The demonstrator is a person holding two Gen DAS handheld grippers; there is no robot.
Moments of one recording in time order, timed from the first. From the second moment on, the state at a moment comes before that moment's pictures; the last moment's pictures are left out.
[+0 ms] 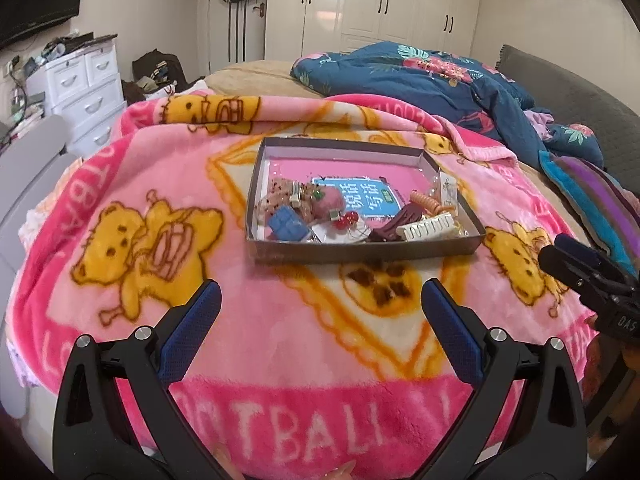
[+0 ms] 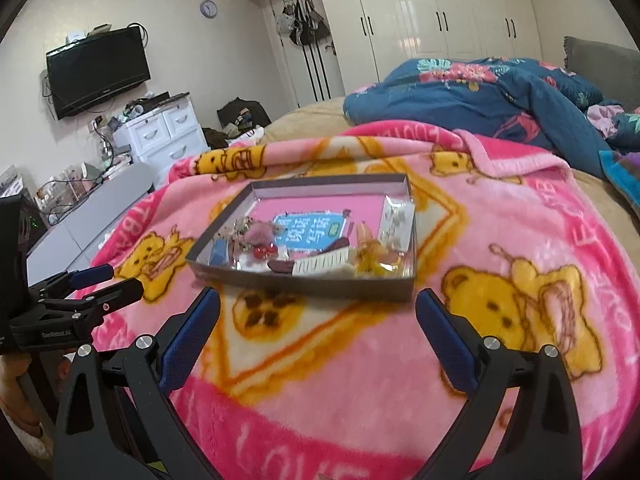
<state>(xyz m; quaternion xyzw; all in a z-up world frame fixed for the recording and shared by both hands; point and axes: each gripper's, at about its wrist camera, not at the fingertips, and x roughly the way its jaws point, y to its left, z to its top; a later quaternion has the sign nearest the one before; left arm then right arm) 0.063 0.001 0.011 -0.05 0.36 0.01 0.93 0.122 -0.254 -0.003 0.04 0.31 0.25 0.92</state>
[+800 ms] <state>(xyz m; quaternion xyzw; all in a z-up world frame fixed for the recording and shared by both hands) 0.062 0.004 0.007 -0.06 0.36 0.02 0.93 0.123 -0.251 -0.016 0.05 0.33 0.25 0.91</state>
